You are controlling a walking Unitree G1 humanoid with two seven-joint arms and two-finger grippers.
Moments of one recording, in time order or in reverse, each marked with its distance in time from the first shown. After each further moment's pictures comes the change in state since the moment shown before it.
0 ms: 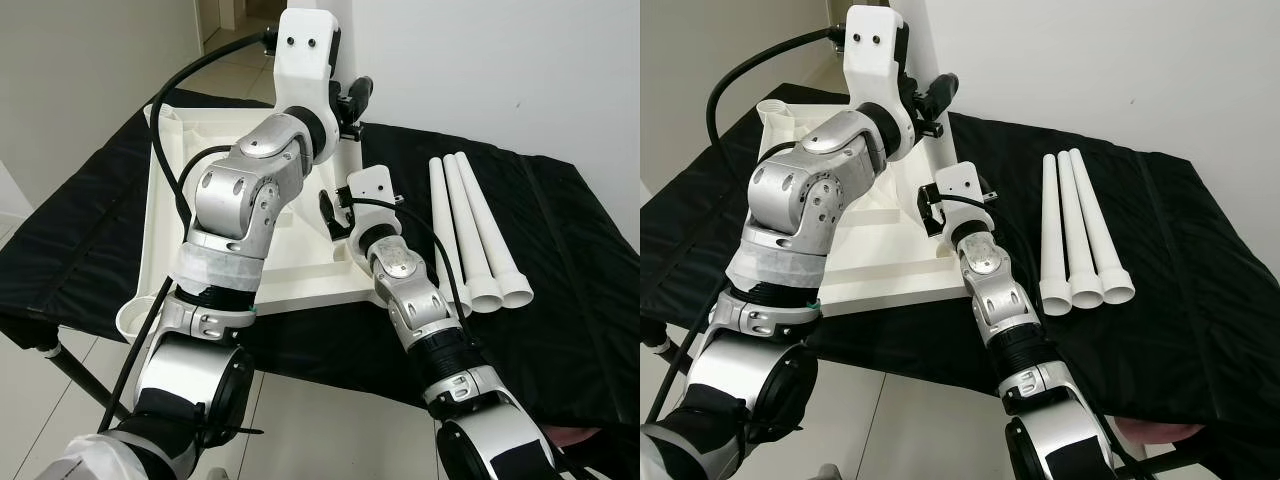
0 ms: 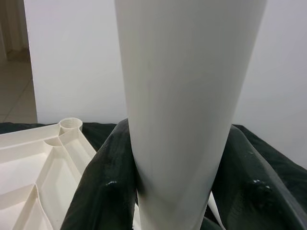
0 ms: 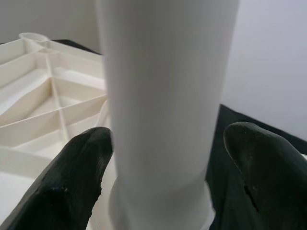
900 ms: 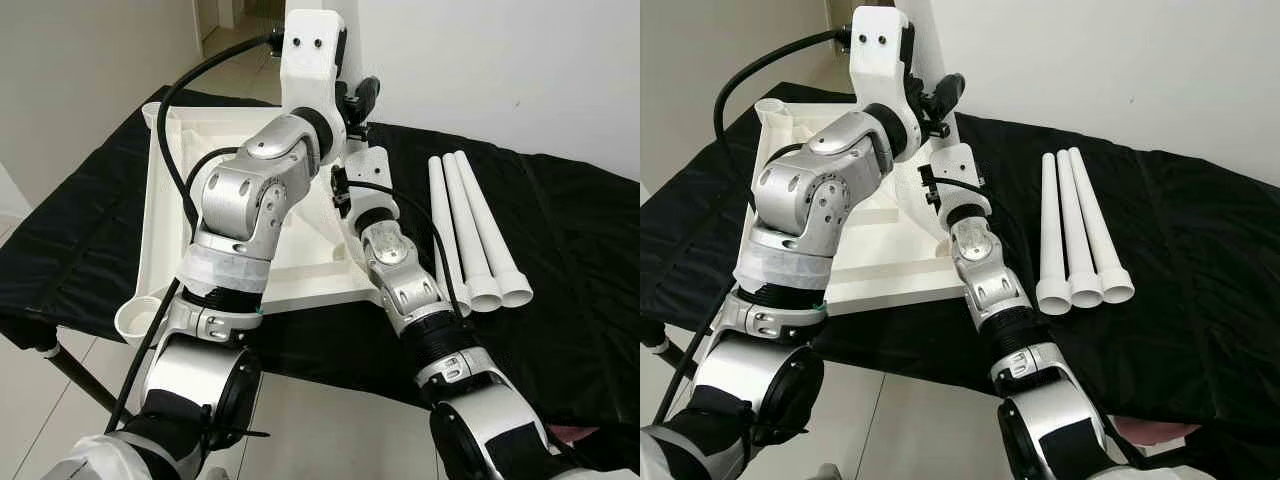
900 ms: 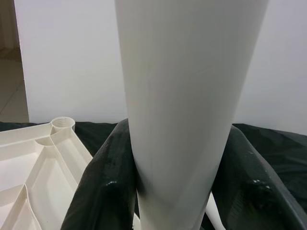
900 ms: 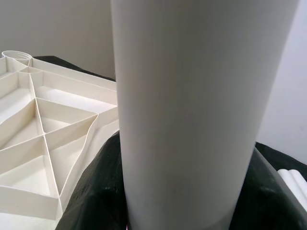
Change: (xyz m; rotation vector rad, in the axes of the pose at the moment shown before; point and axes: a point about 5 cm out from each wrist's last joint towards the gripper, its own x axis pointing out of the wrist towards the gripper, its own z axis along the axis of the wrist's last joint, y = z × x) left arm 0.002 -0.007 -0.001 -0.011 0.000 -0.019; right arm 0.010 0.004 0.011 -0.009 -0.044 -0.057
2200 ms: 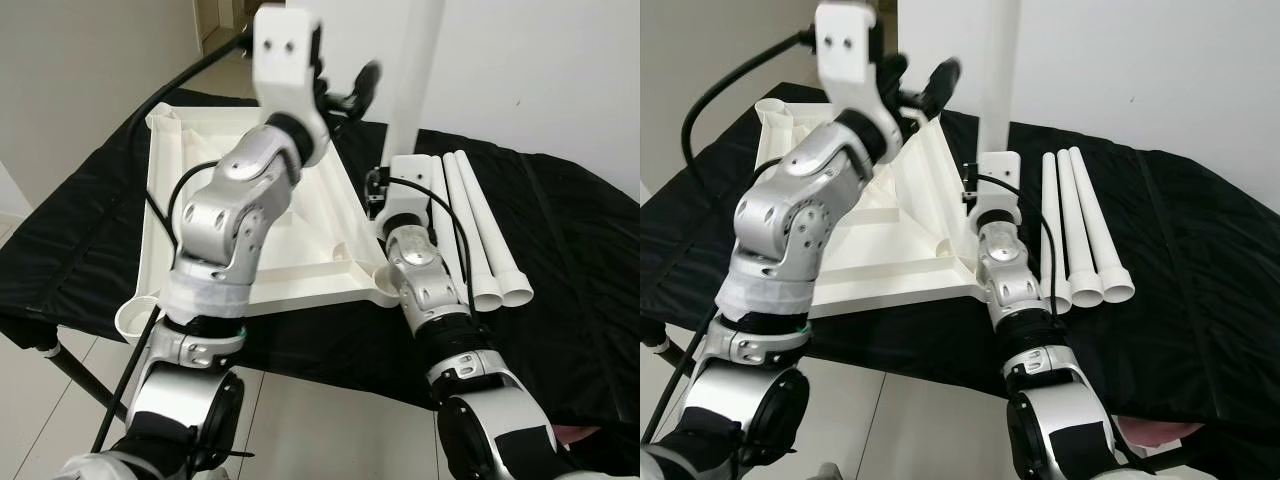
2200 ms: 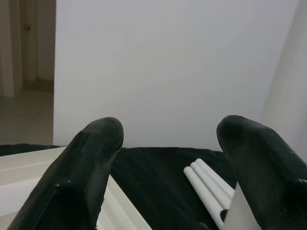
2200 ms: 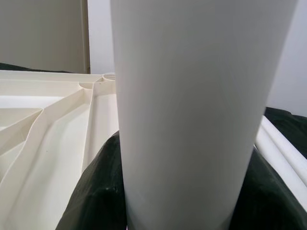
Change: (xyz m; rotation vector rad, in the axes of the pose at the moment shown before) left arm -0.027 0.019 -0.003 0.034 -0.158 0.052; right arm -0.009 -0.043 -0.026 0.156 0.068 -0.176
